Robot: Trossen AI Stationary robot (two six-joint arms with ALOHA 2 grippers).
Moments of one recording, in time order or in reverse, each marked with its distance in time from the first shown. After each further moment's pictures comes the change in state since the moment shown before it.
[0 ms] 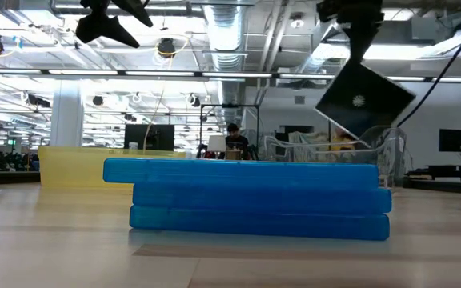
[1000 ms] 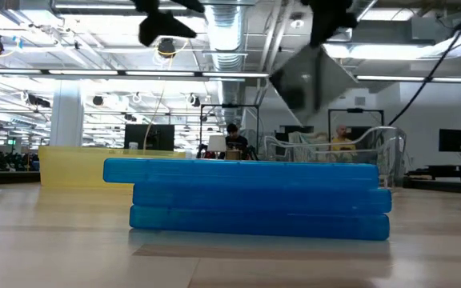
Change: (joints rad) left arm 0.000 0.235 0.001 0.457 0.192 0.291; right arm -0.093 0.023 0.184 0.219 -0.291 0.095
